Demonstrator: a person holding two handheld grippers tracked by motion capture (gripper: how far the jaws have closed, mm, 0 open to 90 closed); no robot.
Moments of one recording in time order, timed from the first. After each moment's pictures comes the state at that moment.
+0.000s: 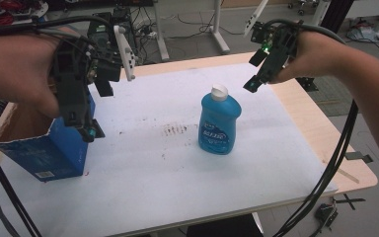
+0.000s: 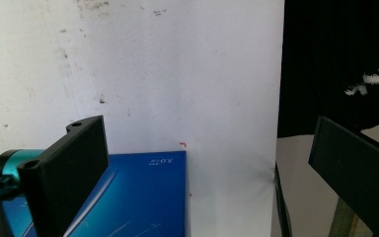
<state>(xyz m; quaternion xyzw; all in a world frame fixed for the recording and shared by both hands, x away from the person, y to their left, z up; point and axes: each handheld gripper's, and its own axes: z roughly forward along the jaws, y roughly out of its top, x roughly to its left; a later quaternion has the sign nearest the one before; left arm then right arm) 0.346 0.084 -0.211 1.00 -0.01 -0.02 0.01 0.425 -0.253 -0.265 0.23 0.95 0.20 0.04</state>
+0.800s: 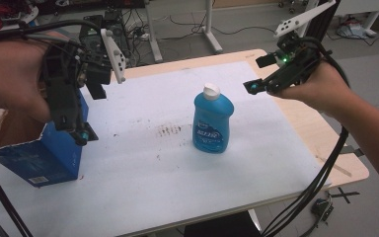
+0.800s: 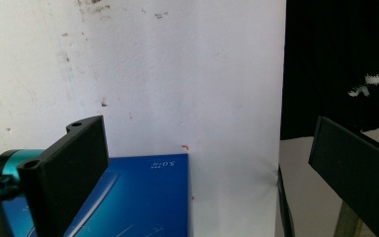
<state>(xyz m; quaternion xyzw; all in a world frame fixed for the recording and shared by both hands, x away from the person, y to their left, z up) 0.346 0.085 -0.214 1.00 -0.02 -0.02 0.02 0.369 -0.300 -0.291 0.30 0.85 0.42 0.13</state>
